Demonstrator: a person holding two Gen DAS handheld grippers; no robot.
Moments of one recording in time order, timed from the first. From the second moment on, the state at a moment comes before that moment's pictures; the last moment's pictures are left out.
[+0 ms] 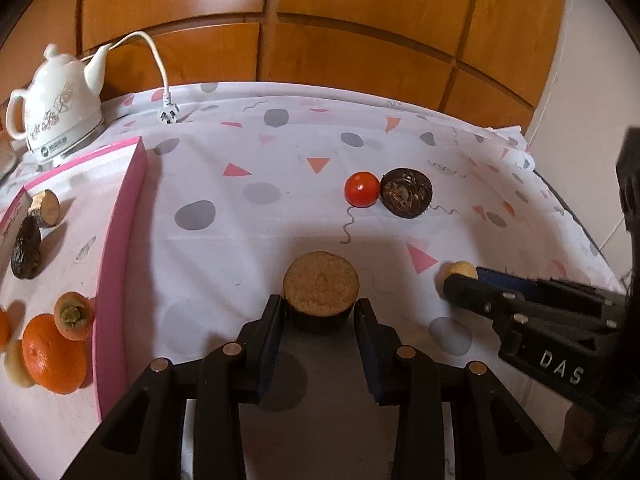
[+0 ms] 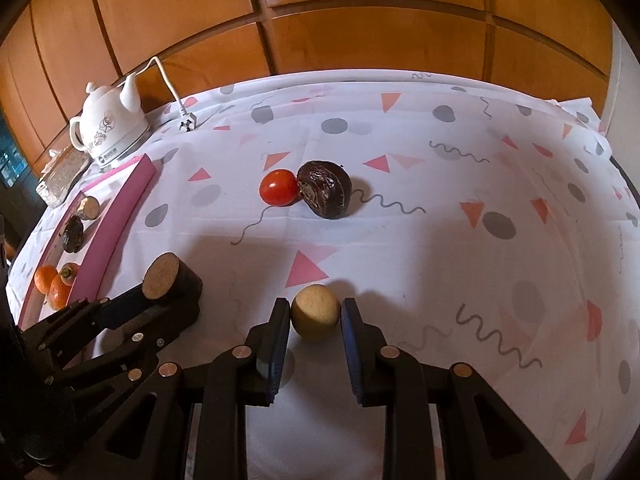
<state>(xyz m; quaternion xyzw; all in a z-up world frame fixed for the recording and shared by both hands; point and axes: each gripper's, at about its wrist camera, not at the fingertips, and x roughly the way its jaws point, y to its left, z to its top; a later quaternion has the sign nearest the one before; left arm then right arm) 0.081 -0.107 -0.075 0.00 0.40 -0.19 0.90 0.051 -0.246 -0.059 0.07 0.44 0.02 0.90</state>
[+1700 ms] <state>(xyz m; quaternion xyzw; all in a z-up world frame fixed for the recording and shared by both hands) 0.041 -0.006 0.000 -0.06 0.35 -0.10 0.93 0.031 -0.187 -0.045 0.04 0.40 0.07 0.91</state>
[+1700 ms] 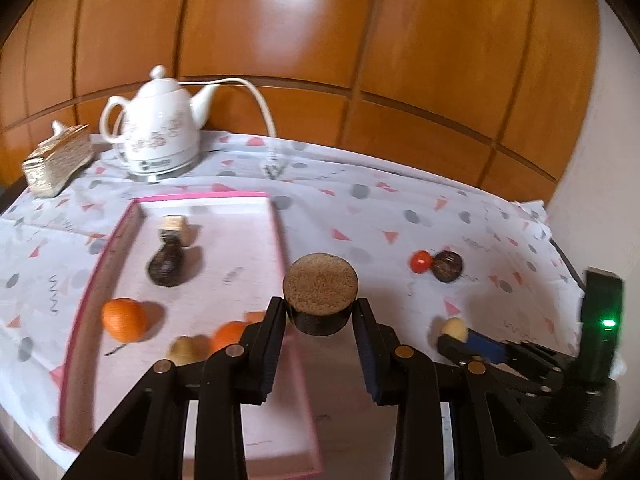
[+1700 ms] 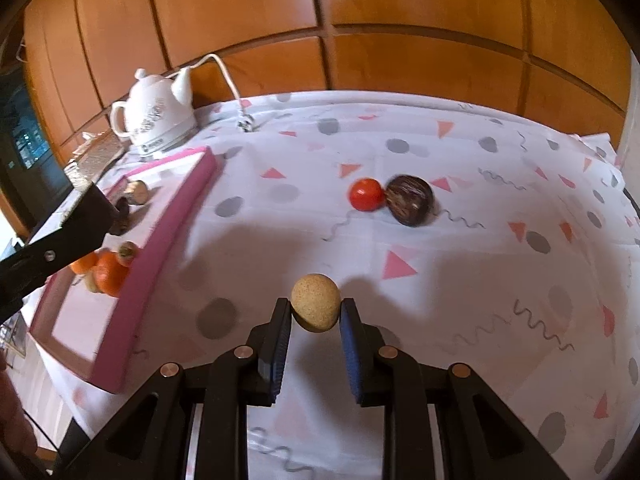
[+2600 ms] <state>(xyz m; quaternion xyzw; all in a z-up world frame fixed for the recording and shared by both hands) 0.034 0.123 -0.022 -0.12 0.36 0.04 0.92 0.011 -0.063 -0.009 -0.02 0.38 0.28 0.88</state>
